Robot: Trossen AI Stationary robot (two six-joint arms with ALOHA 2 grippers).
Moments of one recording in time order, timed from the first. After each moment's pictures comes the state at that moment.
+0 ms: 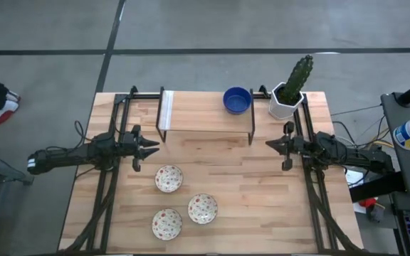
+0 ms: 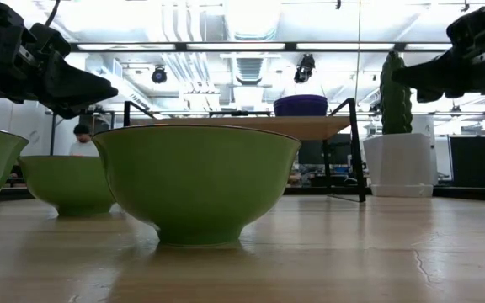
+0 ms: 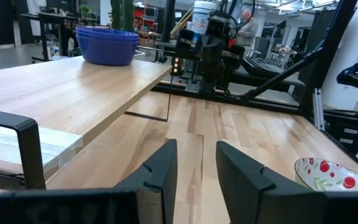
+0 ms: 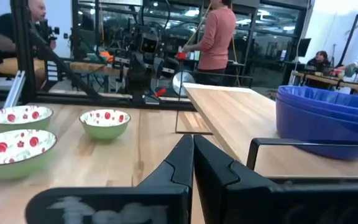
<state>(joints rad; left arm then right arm) 0.14 0.11 0.01 0.02 0.02 -0.14 -0.12 0.00 0.01 0.04 0.01 -0.08</state>
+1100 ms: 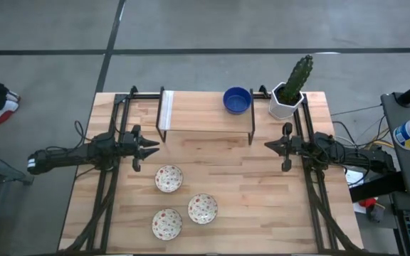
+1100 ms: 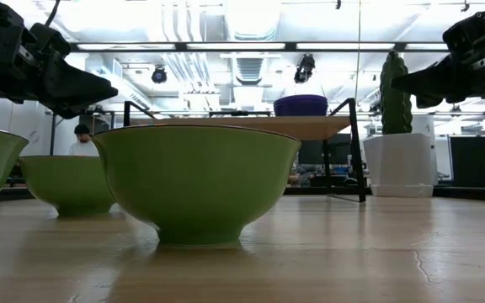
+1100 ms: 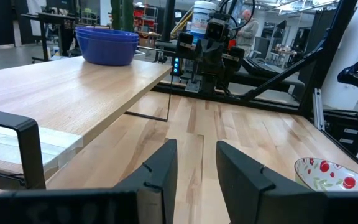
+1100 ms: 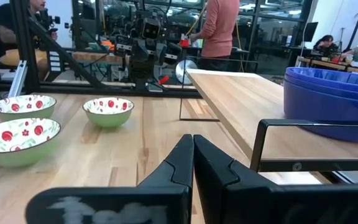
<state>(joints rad) 0.14 0.11 0.01 0.02 0.02 -0.13 -0.12 0.02 0.01 0.01 0.00 -0.06</state>
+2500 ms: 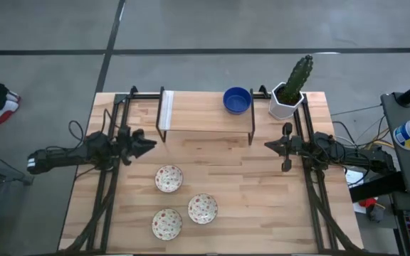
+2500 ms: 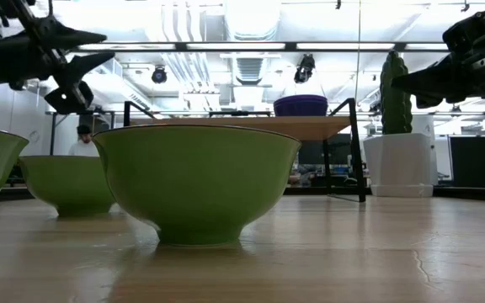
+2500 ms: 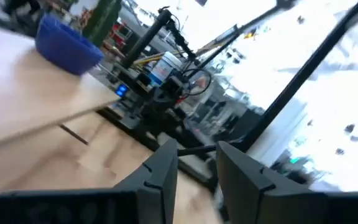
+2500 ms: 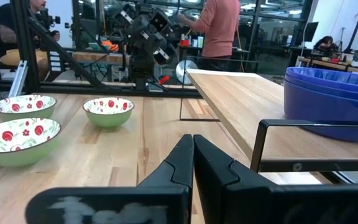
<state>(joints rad) 0.13 0.12 0.01 0.26 0.09 -0.72 -0.12 0.02 0.01 0.01 0.00 -0.06</state>
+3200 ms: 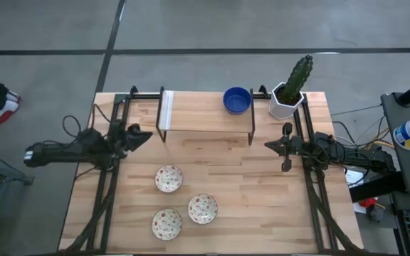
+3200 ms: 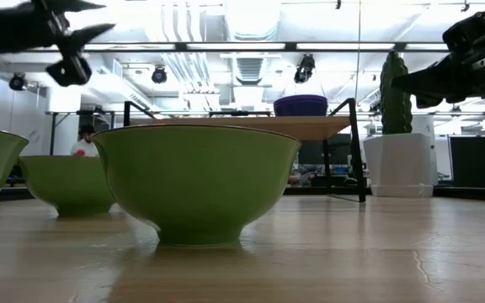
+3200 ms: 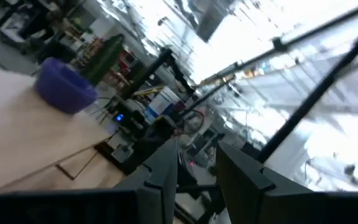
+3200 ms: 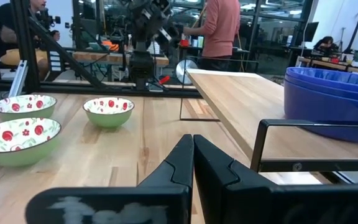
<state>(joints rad) 0.04 0.23 0.15 0.31 -0.10 -0.73 -0.12 0.02 0.01 0.01 0.00 -0.06</state>
